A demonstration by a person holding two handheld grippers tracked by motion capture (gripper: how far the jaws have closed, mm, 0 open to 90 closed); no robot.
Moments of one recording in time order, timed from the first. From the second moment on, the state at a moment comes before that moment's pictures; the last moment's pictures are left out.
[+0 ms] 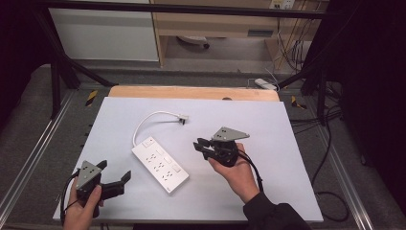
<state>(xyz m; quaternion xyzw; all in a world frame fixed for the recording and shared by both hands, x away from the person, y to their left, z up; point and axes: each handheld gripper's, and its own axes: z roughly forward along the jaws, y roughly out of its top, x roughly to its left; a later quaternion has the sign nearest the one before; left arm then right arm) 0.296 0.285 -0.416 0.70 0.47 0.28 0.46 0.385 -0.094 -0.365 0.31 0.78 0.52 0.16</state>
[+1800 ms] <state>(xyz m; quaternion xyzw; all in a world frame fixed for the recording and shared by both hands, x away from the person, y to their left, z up) 0.296 0.284 -0.416 0.70 0.46 0.28 0.46 0.380 -0.051 -0.402 0.29 0.82 0.49 0.10</state>
